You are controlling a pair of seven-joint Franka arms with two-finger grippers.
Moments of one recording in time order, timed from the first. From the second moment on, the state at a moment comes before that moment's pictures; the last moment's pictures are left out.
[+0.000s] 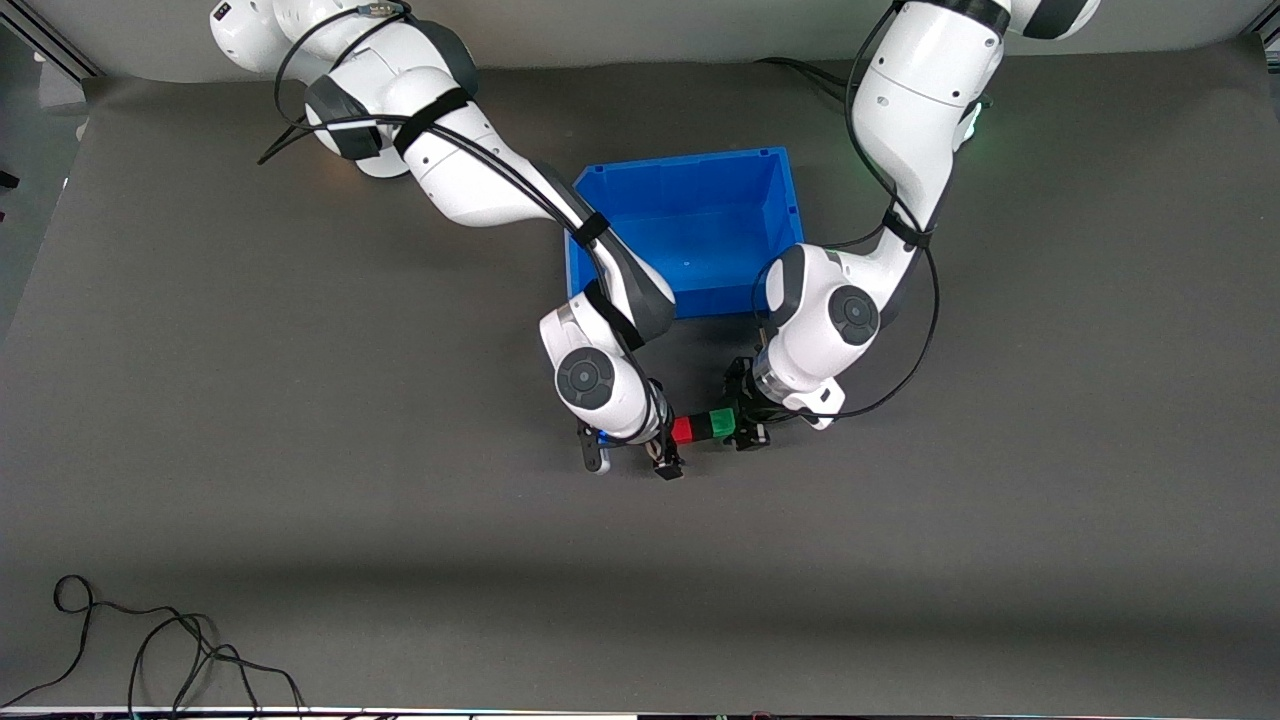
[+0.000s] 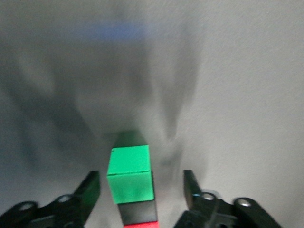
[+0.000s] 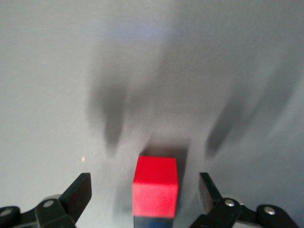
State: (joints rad) left arm -0.60 0.64 0.03 -1.85 -0.66 2.74 -1.68; right arm 0.74 1.09 -0.14 -0.99 0.43 2.19 1.78
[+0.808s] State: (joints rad) left arm -0.17 0.42 0.05 -1.82 -0.37 2.24 -1.09; right arm 0.59 0.78 -0.40 -1.21 0.41 1.71 0.69
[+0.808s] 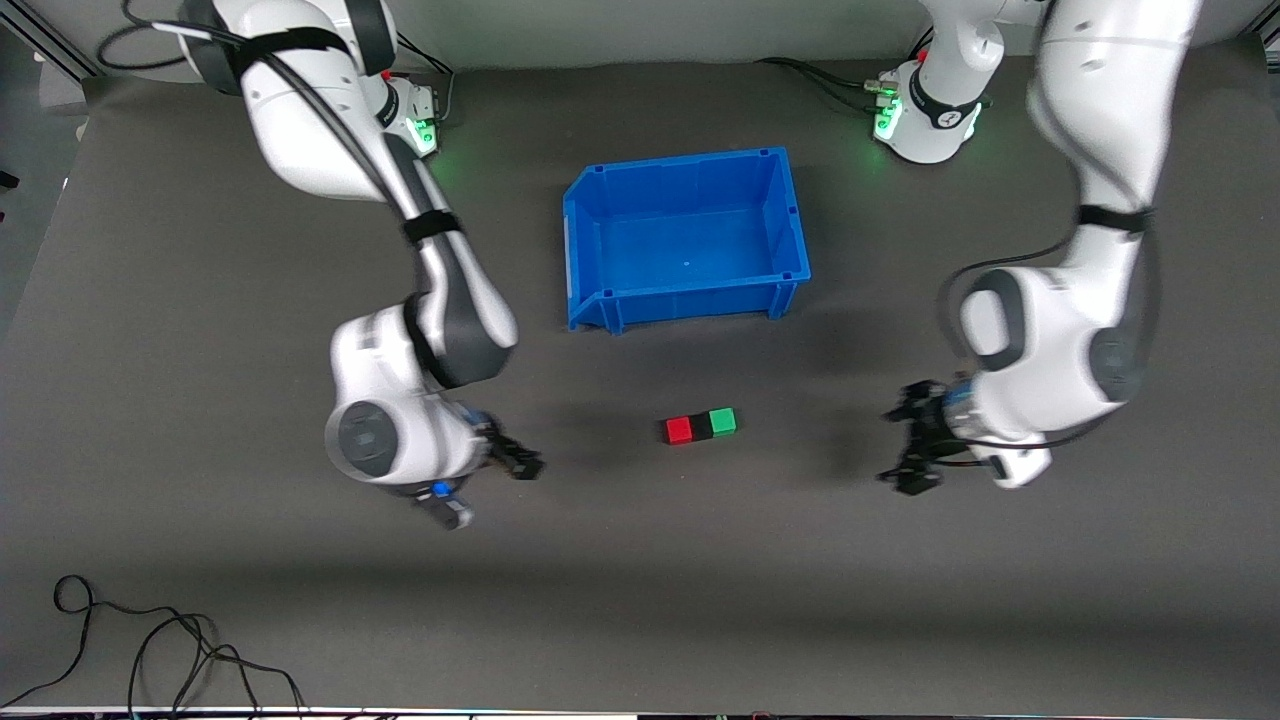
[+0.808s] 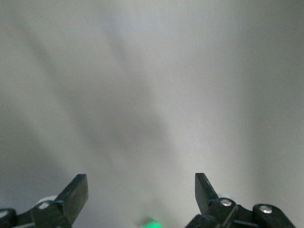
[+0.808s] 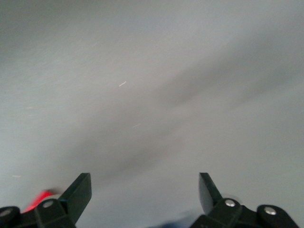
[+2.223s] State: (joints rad) left arm -0.06 0.20 0.03 -1.48 -0.08 1.60 -0.06; right arm 0.51 0.40 -0.39 -1.28 0.08 1.51 0.19
